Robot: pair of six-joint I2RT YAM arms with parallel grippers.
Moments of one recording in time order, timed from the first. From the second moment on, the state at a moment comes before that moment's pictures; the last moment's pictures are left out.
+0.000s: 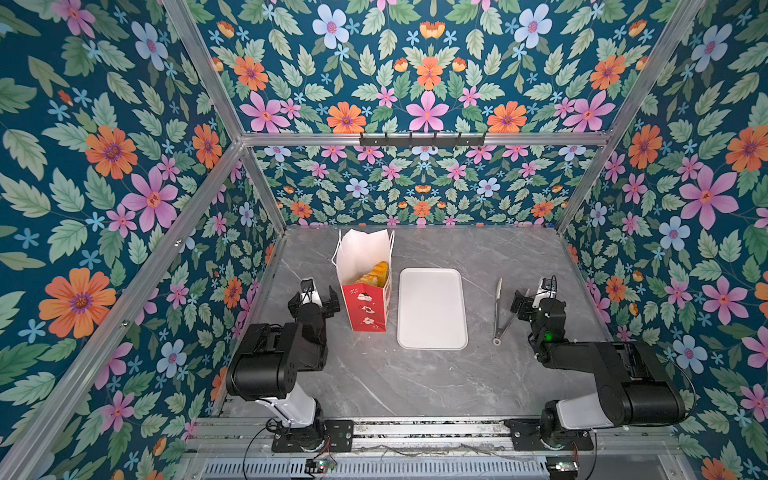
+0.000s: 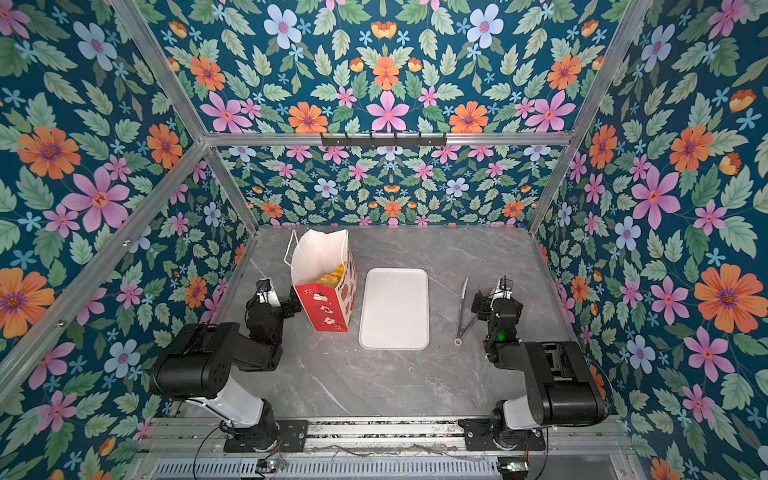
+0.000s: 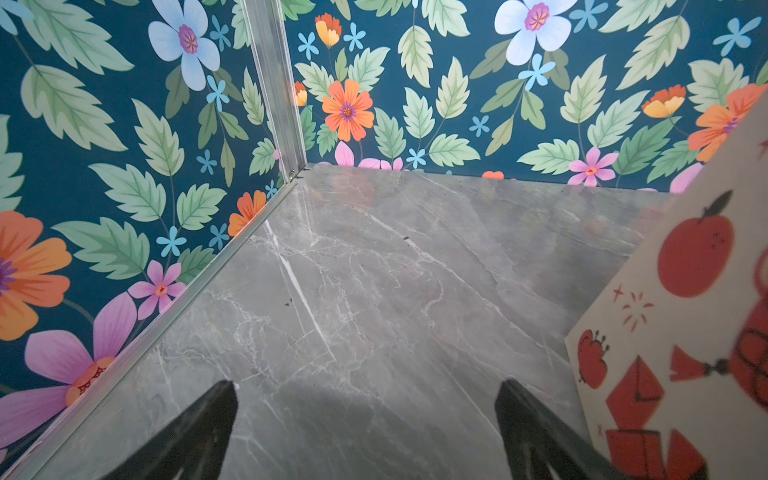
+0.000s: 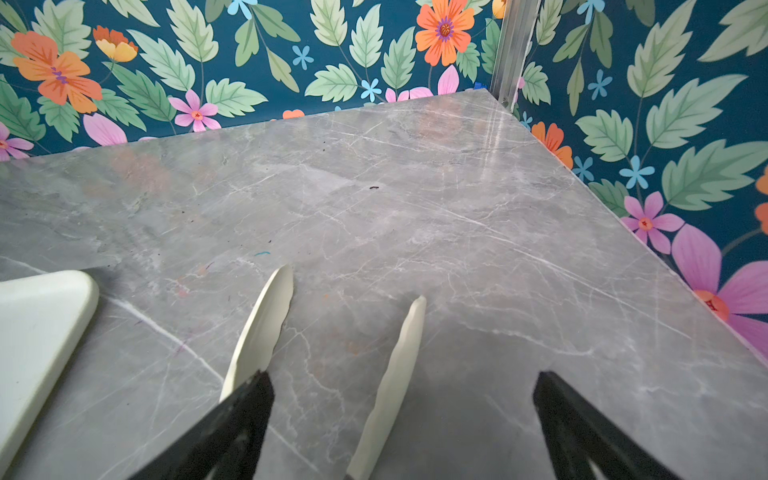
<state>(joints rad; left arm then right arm) -0.03 1.62 0.27 1.17 -0.25 -0.02 0.01 1.44 0.29 0.79 0.20 0.13</state>
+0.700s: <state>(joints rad) -0.03 1.30 0.27 1.01 -0.31 -0.03 0.06 1.36 0.32 0.71 0.28 0.12</state>
